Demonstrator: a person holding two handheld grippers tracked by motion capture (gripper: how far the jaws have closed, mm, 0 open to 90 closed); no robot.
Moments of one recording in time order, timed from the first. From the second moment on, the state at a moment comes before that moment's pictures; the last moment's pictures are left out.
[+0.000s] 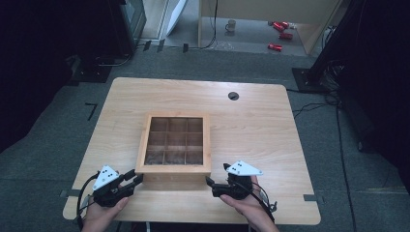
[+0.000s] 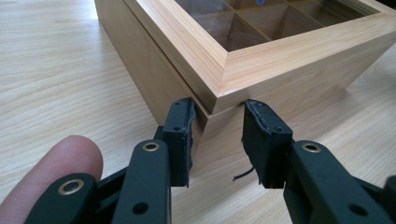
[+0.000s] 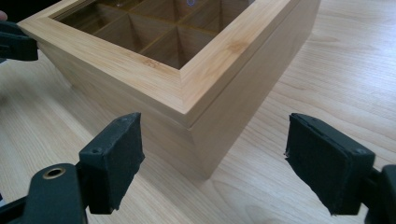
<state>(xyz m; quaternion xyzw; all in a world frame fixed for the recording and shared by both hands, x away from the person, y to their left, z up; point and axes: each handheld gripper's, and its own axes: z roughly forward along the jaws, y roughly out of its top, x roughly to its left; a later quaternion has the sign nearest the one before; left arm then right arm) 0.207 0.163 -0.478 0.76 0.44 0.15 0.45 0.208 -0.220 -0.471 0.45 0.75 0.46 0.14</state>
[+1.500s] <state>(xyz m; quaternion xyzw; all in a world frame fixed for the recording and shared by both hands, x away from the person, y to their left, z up) 0.210 0.167 -0.473 0.76 0.44 0.16 0.45 0.207 -0.180 -0.485 0.47 0.73 0.46 0.17</state>
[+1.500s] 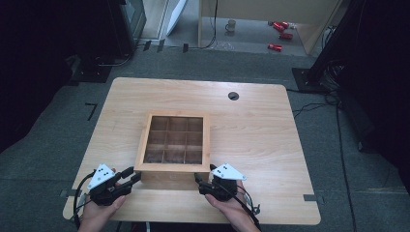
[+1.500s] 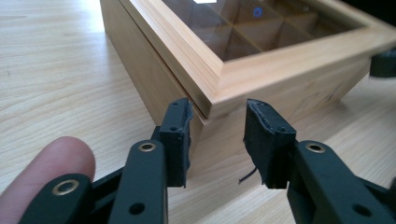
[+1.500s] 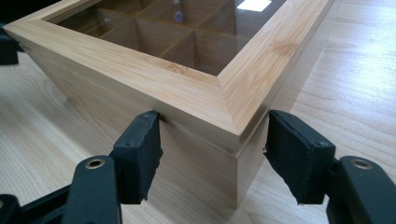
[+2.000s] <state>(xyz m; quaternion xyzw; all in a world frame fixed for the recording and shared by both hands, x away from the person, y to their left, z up) 0.217 0.160 -0.475 0.77 0.44 0.16 0.44 0.208 -0.181 -0.486 0.47 0.73 0.47 0.17</state>
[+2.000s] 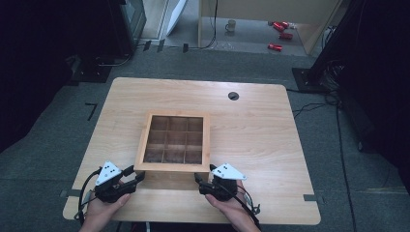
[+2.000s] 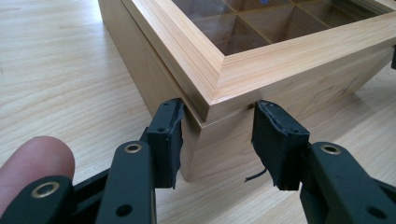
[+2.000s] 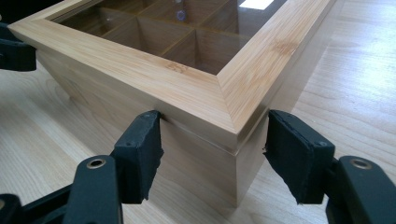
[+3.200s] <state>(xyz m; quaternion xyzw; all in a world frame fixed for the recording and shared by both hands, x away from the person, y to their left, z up) 0.214 0.182 -0.493 0.78 0.46 0.16 0.39 0.209 -0.182 -0.459 0.44 0.72 0.50 0.20</state>
